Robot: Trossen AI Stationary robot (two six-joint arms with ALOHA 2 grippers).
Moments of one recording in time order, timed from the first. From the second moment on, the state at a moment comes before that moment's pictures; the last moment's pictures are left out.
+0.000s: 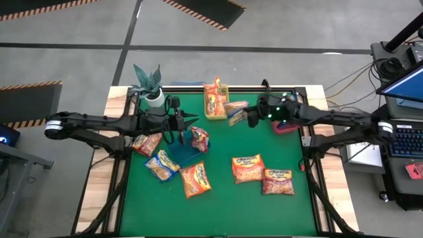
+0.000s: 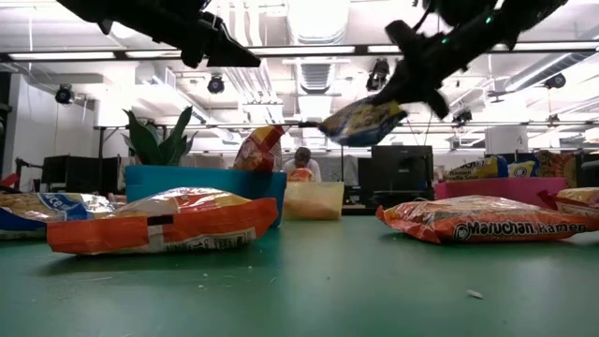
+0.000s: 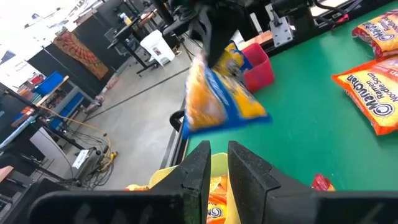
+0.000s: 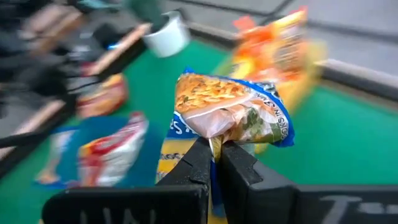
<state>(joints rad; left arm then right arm) 0.09 1.11 0.71 0.17 -0.28 0.54 -0.34 1.09 0.74 -0.09 0.10 0.52</state>
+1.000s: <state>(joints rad) 0.09 1.11 0.71 0.18 -0.28 0.54 -0.43 1.52 1.36 -1.55 0.89 0.47</state>
